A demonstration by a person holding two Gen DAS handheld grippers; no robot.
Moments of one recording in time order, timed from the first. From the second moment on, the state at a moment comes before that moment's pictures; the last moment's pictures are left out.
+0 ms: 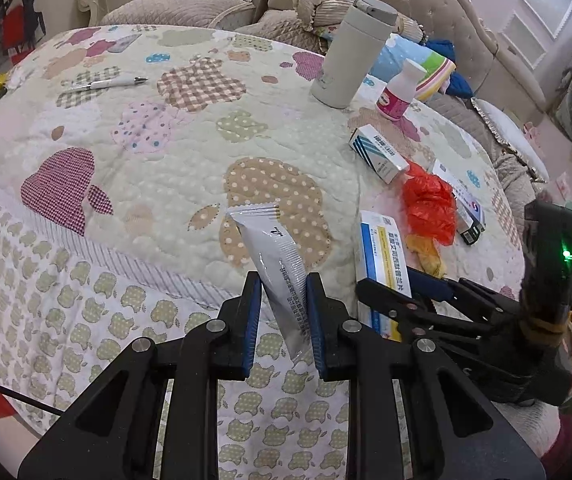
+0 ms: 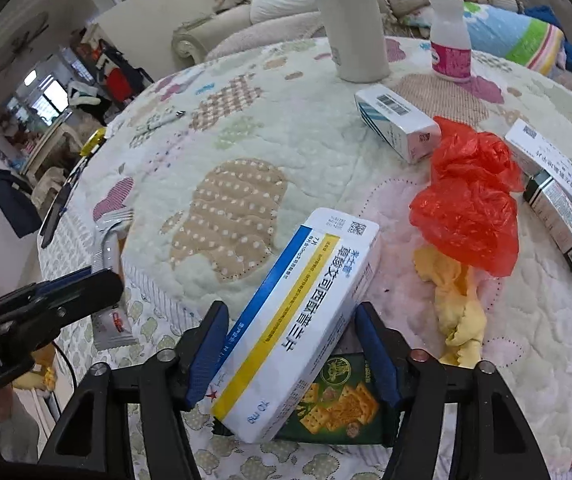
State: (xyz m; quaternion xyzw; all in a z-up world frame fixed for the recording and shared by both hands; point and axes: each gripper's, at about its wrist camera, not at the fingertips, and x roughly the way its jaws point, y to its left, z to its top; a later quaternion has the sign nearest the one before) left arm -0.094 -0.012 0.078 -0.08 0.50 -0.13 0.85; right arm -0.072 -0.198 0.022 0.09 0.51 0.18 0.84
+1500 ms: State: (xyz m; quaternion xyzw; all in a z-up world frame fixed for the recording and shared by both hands) left arm -0.165 -0.308 0.111 0.04 0.48 -0.35 0.80; right arm -0.252 -0.487 0.072 0.20 0.42 -0.02 0.88
